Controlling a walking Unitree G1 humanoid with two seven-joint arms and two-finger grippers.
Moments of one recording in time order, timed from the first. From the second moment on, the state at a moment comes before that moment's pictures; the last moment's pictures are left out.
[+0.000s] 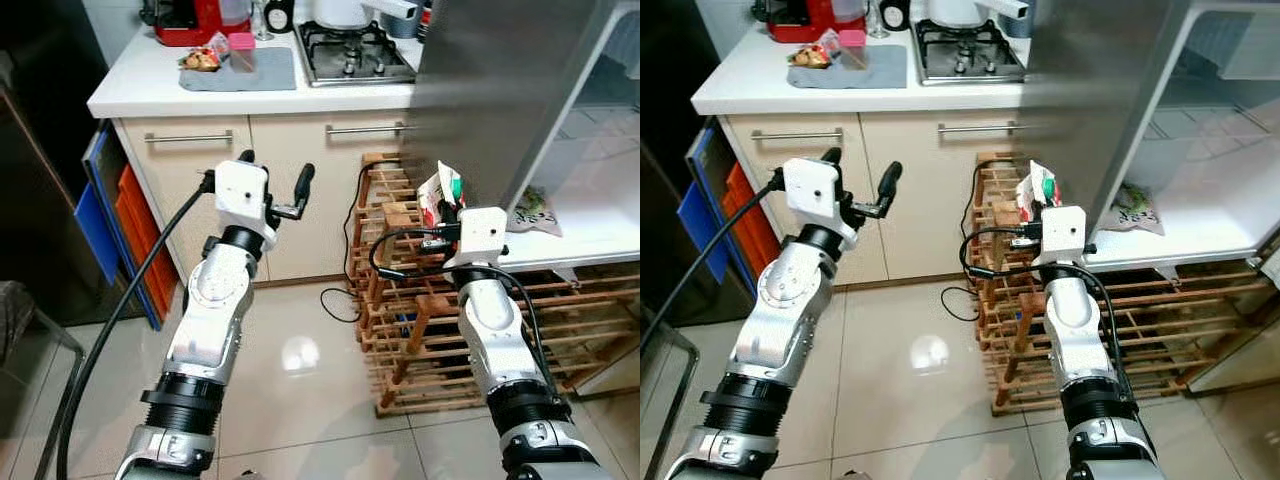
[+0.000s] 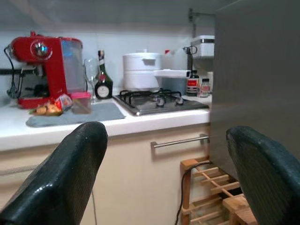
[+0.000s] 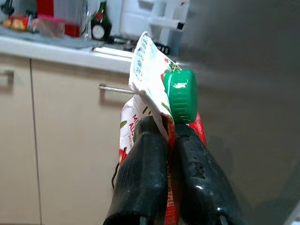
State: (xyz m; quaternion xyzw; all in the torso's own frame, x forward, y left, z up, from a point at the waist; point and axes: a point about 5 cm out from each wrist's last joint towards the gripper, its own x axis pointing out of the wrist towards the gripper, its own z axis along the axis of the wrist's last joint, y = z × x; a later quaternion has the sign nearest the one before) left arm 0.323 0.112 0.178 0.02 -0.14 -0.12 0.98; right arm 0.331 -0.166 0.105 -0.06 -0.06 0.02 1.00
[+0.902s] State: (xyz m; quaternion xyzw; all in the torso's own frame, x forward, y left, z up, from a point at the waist) left arm 0.329 0.106 0.182 0.00 -0.16 -0.11 0.98; right arm 0.338 -0.159 0.114 -0.08 -0.07 0.05 0.99
